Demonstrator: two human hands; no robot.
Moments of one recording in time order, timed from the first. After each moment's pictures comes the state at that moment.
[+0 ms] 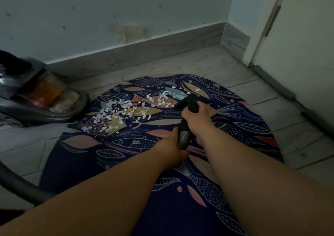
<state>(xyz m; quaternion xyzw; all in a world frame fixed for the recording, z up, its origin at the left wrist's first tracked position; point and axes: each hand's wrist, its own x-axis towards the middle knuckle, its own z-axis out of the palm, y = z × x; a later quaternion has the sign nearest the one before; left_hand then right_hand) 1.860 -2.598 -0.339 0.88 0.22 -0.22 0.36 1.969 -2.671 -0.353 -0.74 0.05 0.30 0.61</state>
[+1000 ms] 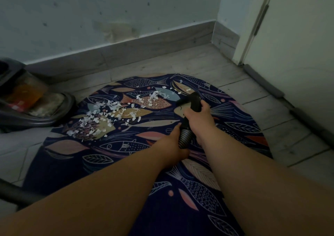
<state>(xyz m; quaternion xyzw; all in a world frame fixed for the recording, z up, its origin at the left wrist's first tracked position) 1.890 -2.611 -0.345 0.89 0.17 -0.23 0.35 1.990 -2.693 -0.356 -0.74 0.09 0.25 0.62</state>
